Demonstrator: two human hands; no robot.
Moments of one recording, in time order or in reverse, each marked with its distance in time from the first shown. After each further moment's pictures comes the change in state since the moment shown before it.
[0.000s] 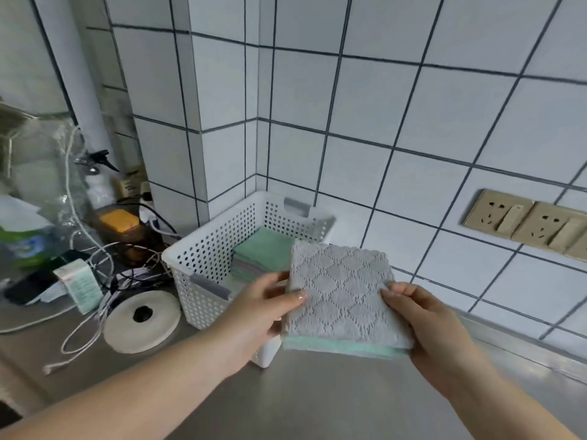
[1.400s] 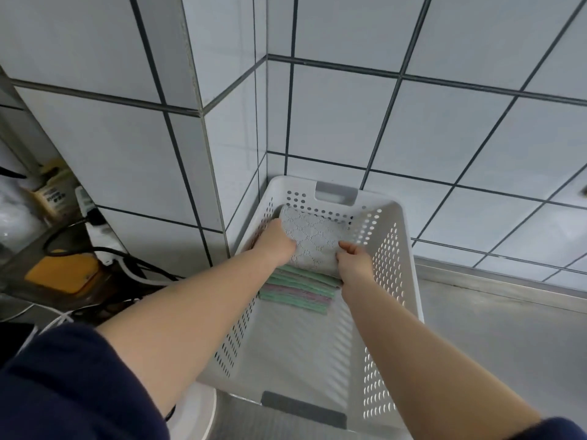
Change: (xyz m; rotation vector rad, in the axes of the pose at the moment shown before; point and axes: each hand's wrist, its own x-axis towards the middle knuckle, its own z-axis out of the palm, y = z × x) left_hand 0.316 0.031 -0.137 0.864 -0.062 -0.018; right_hand 0.291 0.126 0.174 -0.229 0.567 0.195
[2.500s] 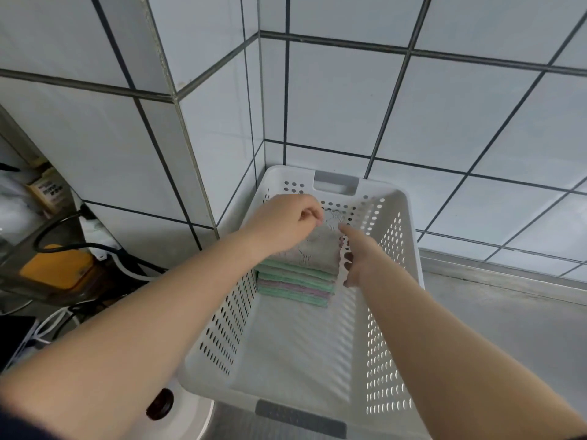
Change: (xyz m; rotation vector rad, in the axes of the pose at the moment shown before) left_hand -0.018 0.032 -0.023 0.338 -0.076 0.510; right_hand 0.019 -0.022 -0.009 0.032 -0.214 0.379
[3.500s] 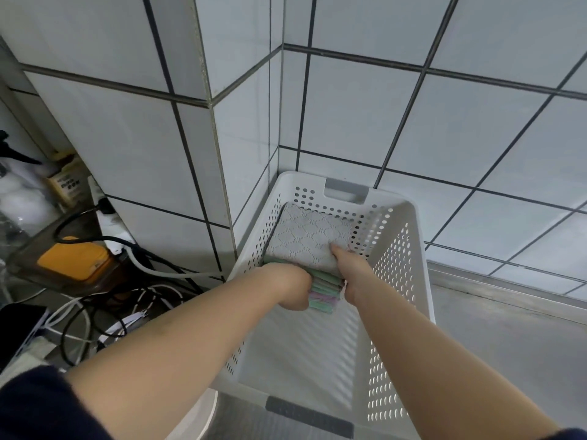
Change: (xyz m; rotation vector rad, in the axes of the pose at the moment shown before) left_hand -0.023 -0.014 0.053 0.602 -0.685 -0.188; right_hand -0.009 0.022 0.020 -0.152 0.016 -0.177
